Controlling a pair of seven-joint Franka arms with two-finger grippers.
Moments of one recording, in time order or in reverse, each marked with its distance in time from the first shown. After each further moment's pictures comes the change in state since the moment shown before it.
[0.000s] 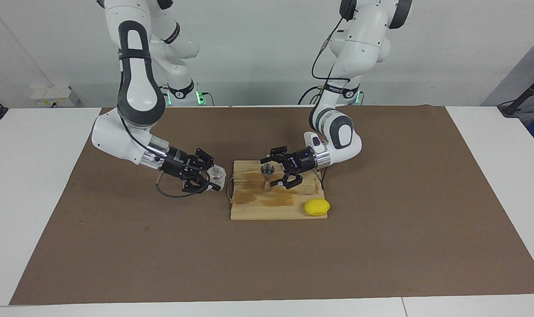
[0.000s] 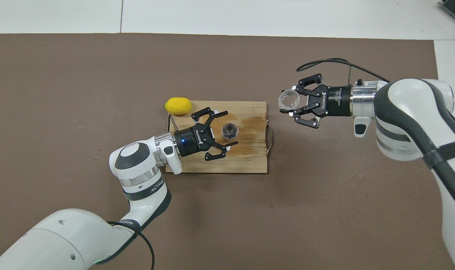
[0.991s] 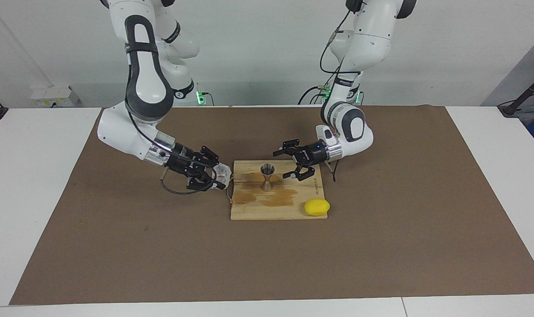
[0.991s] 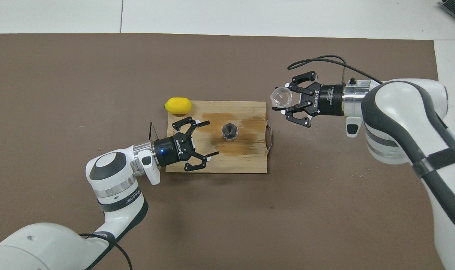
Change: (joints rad) left arm 0.094 -0.119 0.018 -0.159 0.116 -0.072 0.004; right arm 0.069 -0.026 0.002 0.000 -0.012 0.096 0.039
